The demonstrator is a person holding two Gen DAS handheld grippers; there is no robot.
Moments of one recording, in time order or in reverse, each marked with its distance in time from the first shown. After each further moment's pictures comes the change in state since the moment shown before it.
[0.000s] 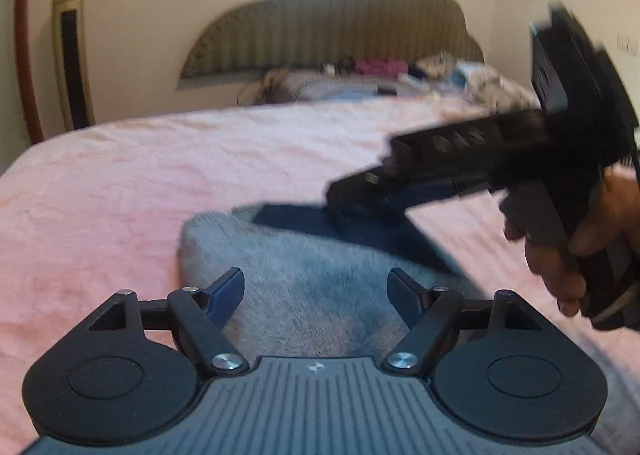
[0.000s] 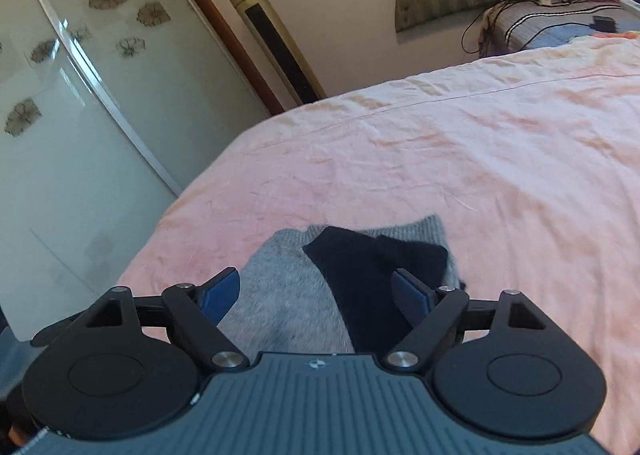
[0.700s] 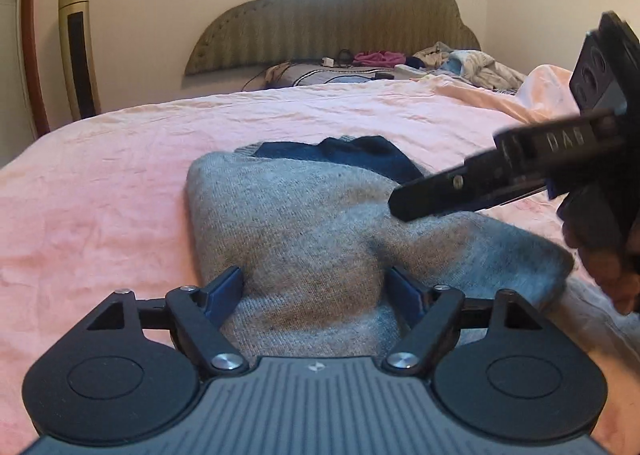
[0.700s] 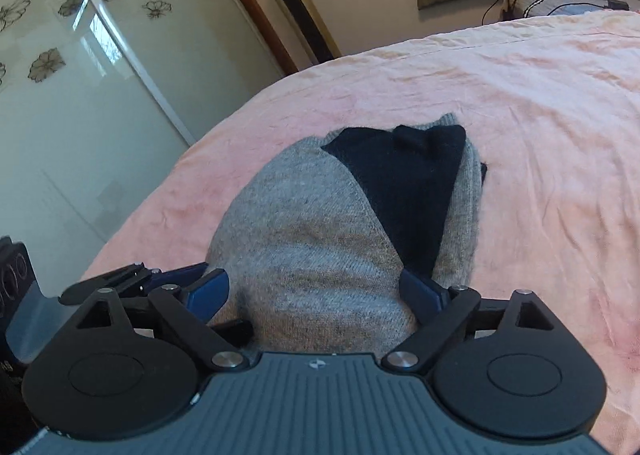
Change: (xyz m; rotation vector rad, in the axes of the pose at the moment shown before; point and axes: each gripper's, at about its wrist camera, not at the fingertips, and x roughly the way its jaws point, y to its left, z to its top) left arm -0.041 -0.004 -0.063 0.007 -0.085 0.028; right arm -0.050 0.006 -0.087 0.031 -0.008 0.109
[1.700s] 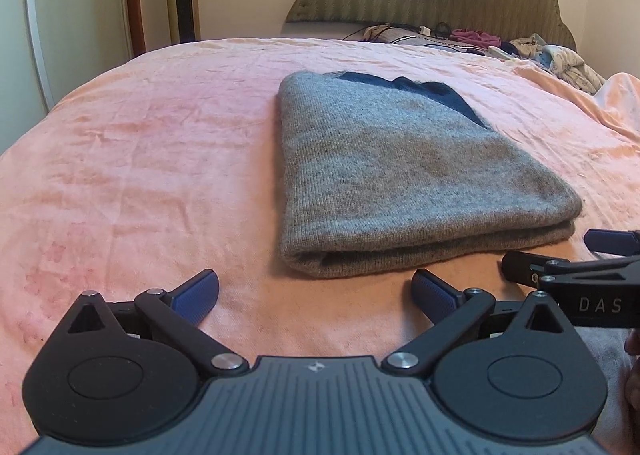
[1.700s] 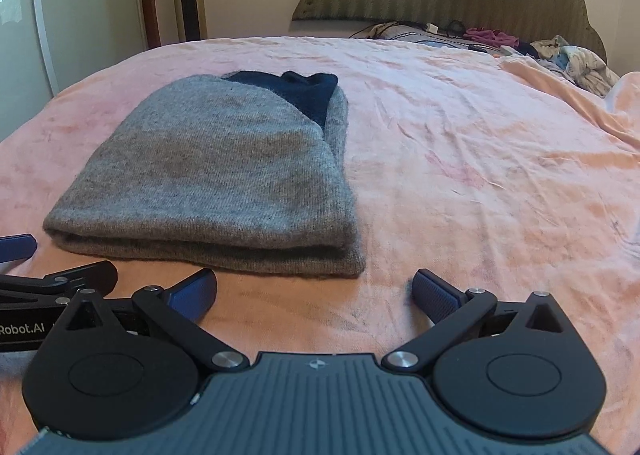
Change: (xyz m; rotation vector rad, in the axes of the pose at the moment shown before) left arm -0.055 -0.027 -0.059 -0.209 0.125 0.252; right arm -0.036 0.064 -0.120 -0.159 -0.070 -0.594
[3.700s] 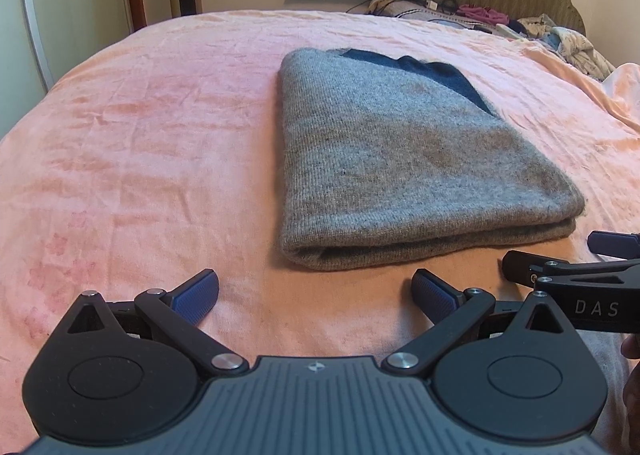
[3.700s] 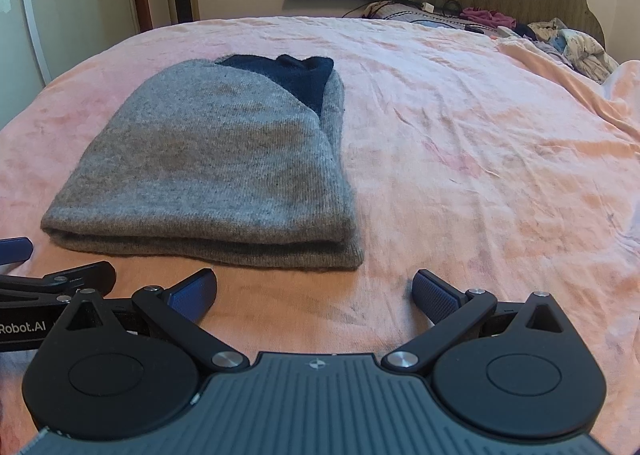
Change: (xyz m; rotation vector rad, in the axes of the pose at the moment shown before) left arm 0.003 0.000 0.016 -0.012 0.114 0.002; right arm 0.005 0.003 0.012 0.015 0.094 -0.022
